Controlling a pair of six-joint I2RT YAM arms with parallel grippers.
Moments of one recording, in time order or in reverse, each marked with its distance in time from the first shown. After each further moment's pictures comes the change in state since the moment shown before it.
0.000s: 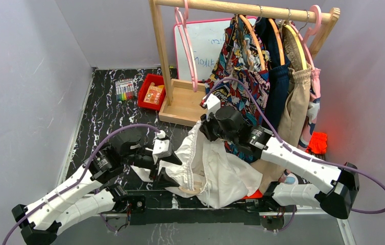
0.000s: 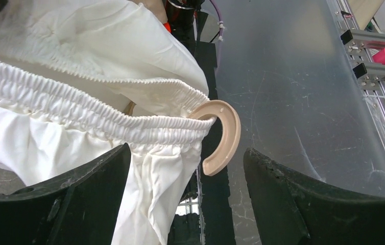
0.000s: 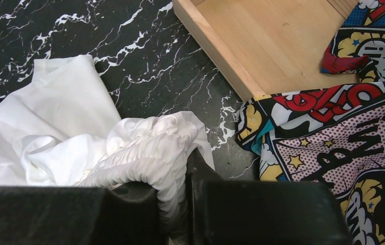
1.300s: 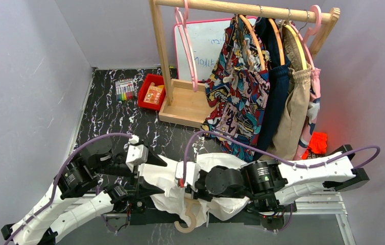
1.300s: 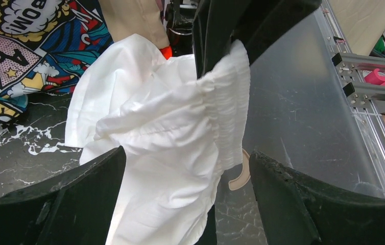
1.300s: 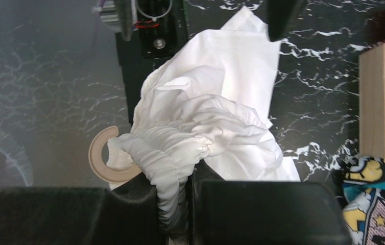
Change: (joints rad) left arm 0.002 -0.188 0.137 -0.210 -0.061 -0.056; right arm 0.796 -0.047 0.185 -0.286 0.183 -0.061
